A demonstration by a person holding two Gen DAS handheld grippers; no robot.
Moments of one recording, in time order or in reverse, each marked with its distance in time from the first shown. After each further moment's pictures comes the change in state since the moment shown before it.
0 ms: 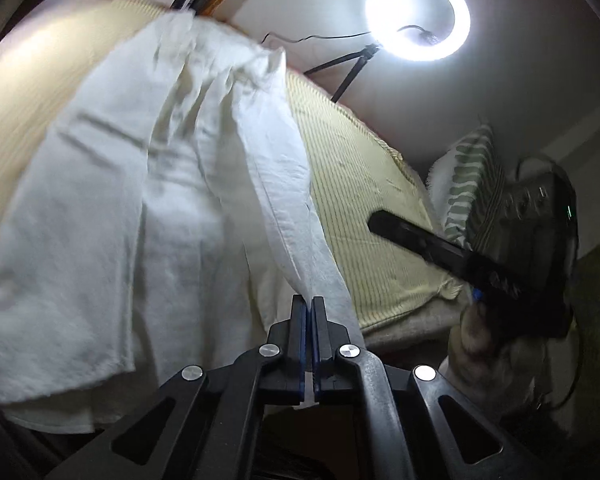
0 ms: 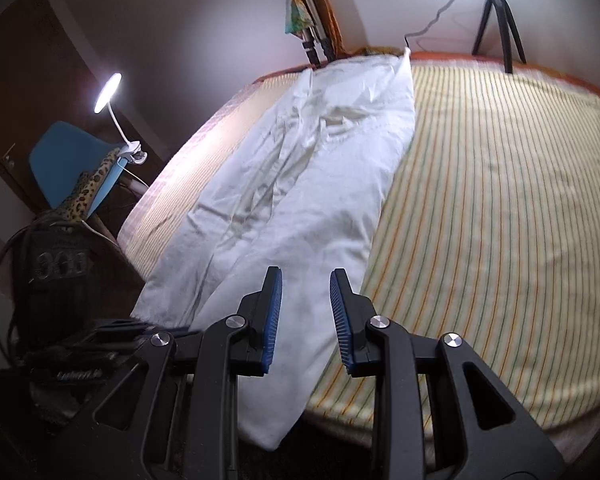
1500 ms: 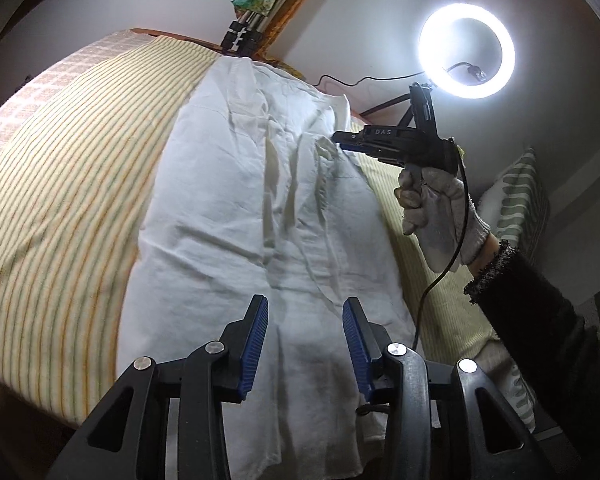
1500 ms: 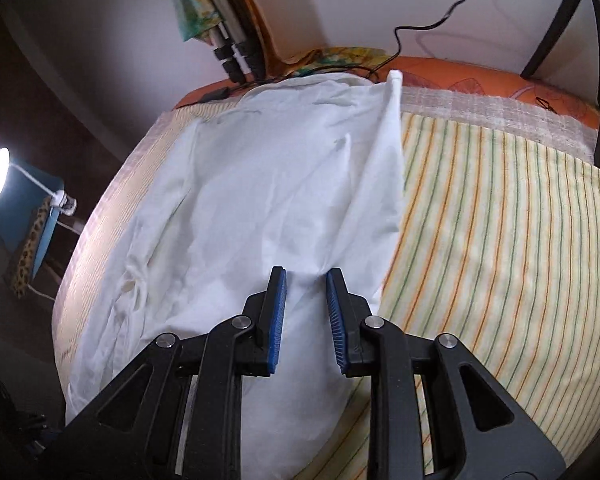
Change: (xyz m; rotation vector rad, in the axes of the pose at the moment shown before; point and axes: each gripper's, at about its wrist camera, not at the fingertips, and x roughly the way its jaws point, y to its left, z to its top) left arm -0.023 0.060 0.061 -0.038 -0.077 0.151; right arm 0.188 -0.128 0.206 0.041 0.106 -0.010
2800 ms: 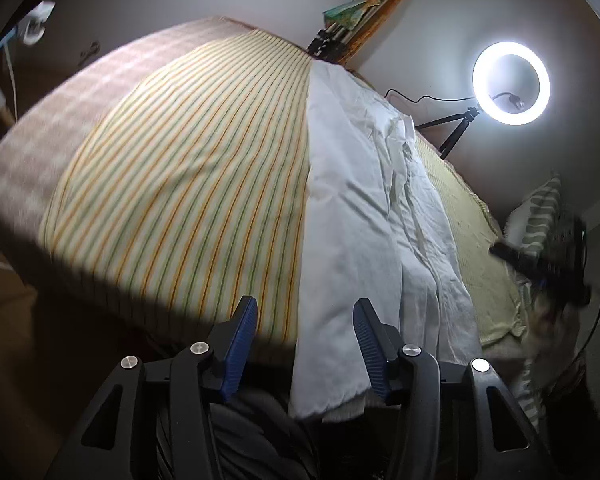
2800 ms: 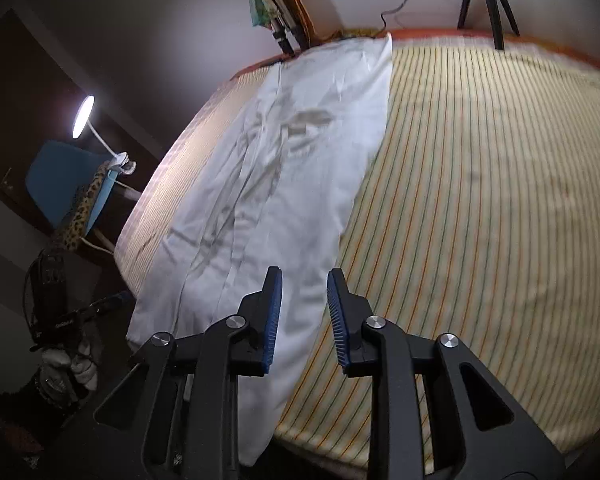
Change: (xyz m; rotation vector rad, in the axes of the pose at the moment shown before) left arm -0.071 0.087 -0.050 -0.135 -0.005 0.081; right arm -0.158 0.059 -0.203 0.067 0.016 0.078
